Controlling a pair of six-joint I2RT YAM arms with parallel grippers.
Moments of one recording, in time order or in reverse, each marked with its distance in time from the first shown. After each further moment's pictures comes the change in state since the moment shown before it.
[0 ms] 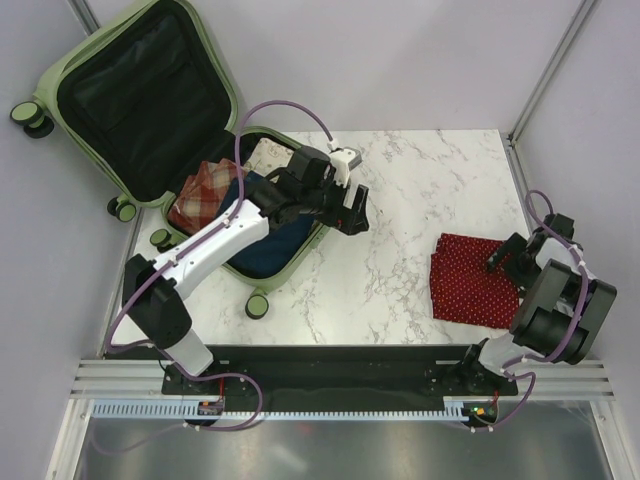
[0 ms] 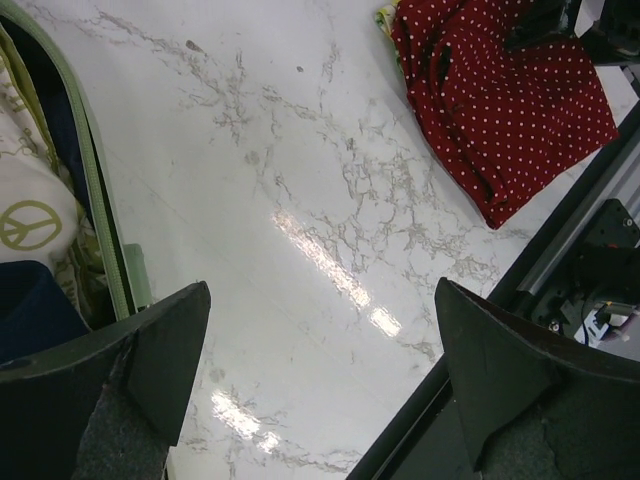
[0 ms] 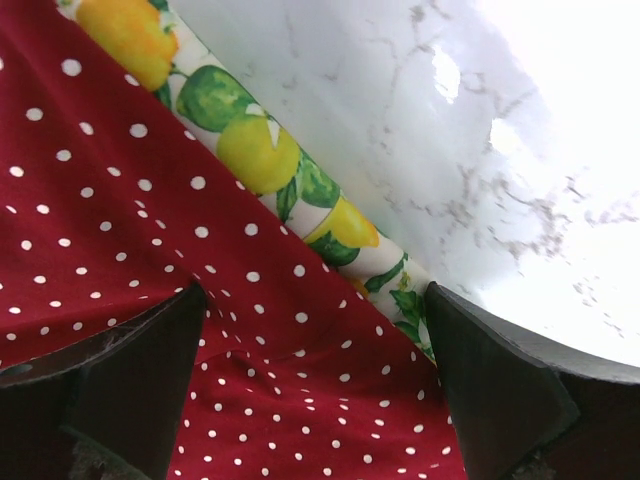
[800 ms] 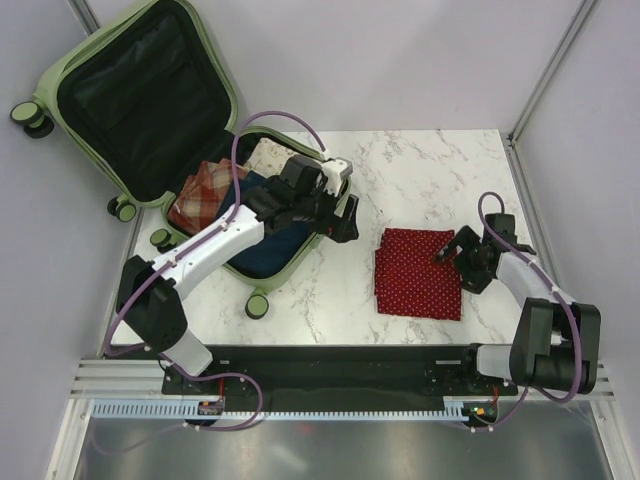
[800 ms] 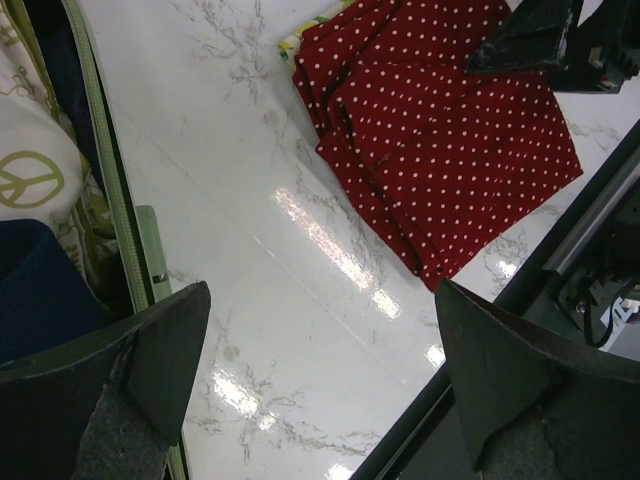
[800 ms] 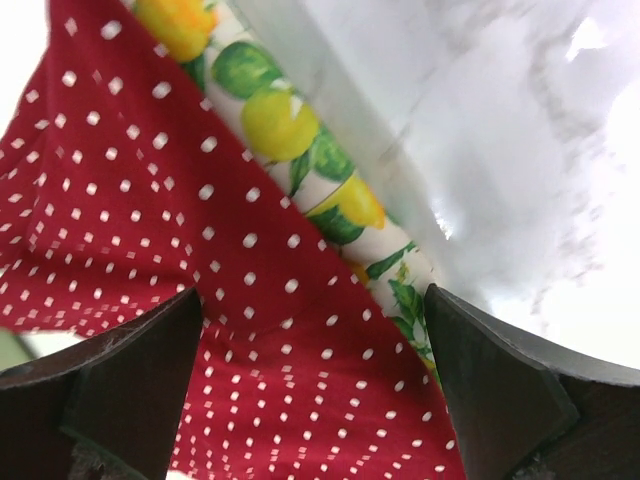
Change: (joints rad) left arm 0.037 -0.039 -0.120 0.029 0.021 0.048; right arm 0.385 -0.174 -0.154 0.106 -0.151 0.358
